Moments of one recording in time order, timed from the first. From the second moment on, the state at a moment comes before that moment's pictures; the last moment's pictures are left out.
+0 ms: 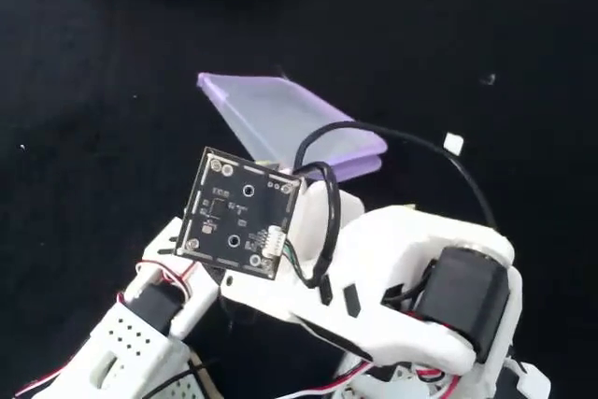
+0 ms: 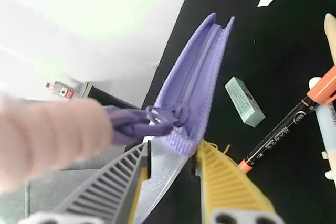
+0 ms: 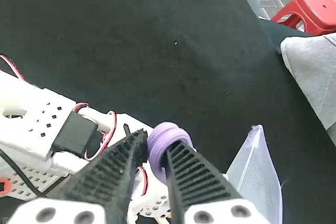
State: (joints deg) left arm 28.0 -77.8 90.1 6.4 -58.3; right arm -59.4 -31.1 -24.7 99.5 17.7
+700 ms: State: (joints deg) left arm 29.8 -77.9 90.1 4.4 -58.4; right arm -64.4 -30.5 -24.7 99.5 17.7
